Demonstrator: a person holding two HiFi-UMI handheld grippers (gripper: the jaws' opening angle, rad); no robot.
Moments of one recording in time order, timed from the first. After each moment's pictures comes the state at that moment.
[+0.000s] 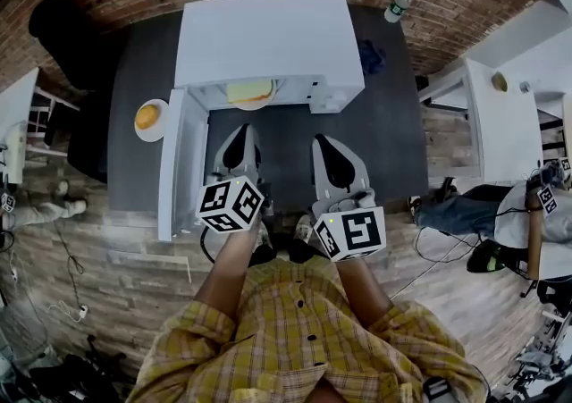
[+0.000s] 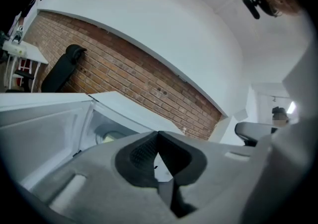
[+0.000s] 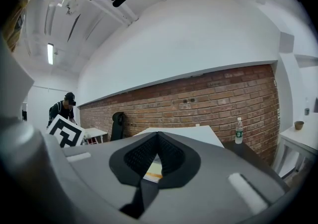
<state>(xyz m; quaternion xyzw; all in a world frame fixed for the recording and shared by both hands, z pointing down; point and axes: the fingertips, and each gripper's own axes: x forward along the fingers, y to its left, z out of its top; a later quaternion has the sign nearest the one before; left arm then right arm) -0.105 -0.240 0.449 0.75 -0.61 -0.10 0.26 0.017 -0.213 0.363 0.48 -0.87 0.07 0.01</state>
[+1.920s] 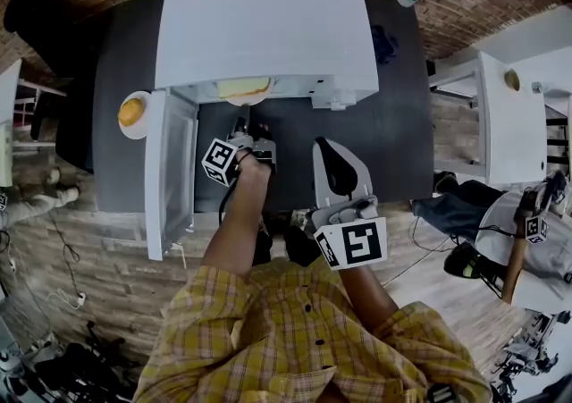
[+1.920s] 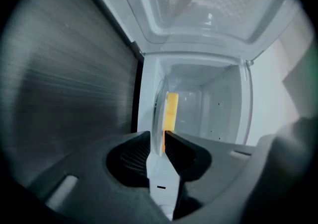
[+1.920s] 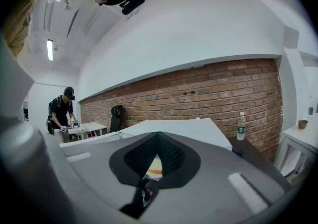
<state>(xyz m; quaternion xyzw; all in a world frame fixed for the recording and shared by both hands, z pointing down) -0.138 -0.337 0.697 0.43 -0.50 -0.46 0.59 0.010 -0.256 0.409 0.48 -0.87 0.07 0.04</state>
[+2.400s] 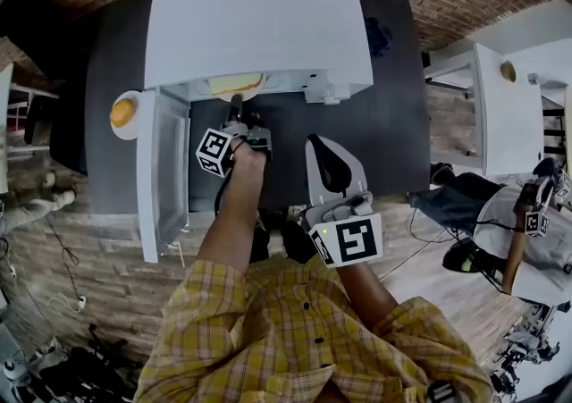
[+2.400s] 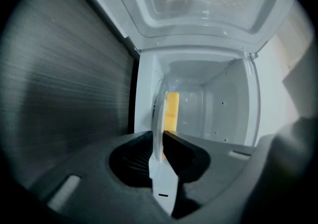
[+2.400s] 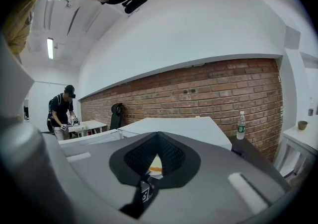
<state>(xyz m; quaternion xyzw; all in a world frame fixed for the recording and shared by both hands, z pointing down) -0.142 -0.357 0.699 0.43 -0.52 -0.45 0.58 0.008 -0.257 0.416 0.48 -0.87 0.07 0.05</state>
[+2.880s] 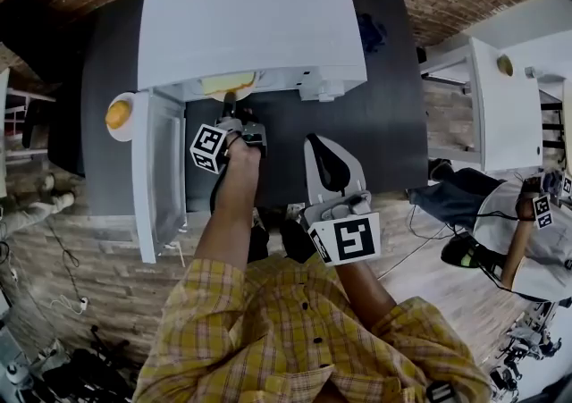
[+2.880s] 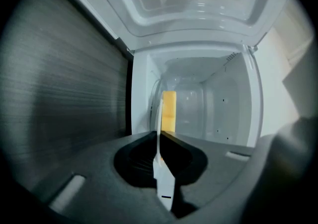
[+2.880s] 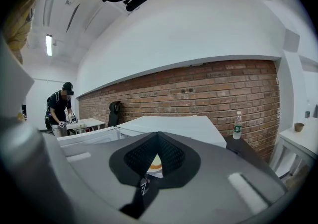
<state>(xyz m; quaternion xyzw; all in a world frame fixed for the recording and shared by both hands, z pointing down) -0.142 -0.363 0.694 0.44 -0.54 -0.43 0.57 0.022 -0.254 0.419 0.49 -0.87 0.07 0.06</state>
